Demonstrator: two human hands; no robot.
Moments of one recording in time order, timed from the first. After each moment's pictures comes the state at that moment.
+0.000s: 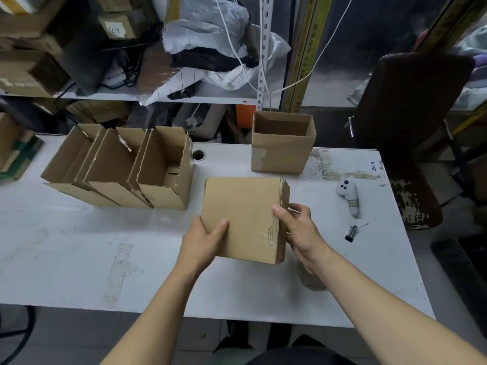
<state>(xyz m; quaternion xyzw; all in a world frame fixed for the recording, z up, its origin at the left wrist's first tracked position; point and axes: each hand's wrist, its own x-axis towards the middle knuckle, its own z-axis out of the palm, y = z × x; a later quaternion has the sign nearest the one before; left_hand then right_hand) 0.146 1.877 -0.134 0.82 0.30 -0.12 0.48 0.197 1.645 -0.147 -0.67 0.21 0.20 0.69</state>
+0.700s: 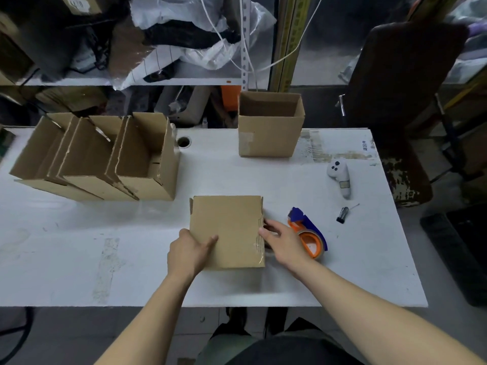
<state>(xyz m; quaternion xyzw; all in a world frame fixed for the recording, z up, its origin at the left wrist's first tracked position) 0.131 1.876 -0.185 0.87 0.33 -0.20 0.30 0.155 1.635 -0.216 -0.76 0.15 0.25 0.58</state>
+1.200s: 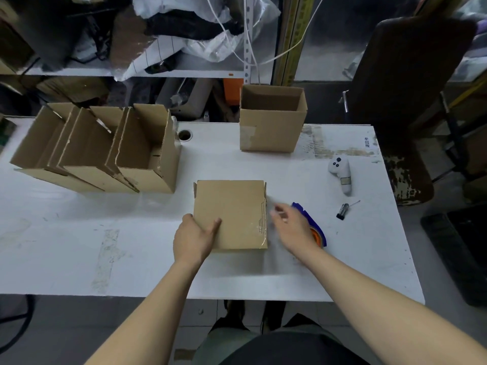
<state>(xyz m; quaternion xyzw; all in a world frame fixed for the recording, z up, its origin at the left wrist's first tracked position) 0.140 1.859 -0.187 0.87 0.33 -0.13 0.33 0.174 1.618 -0.205 -0.88 0.11 0.17 0.44</state>
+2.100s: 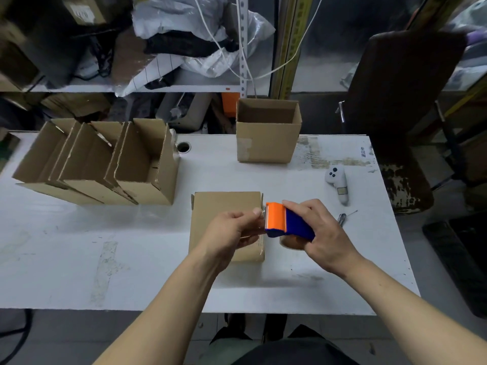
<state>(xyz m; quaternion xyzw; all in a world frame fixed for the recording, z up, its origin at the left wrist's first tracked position) 0.164 1.789 -0.090 0.59 0.24 -0.26 0.73 0.171 1.548 -0.140 -0.90 -0.20 0.03 0.40</state>
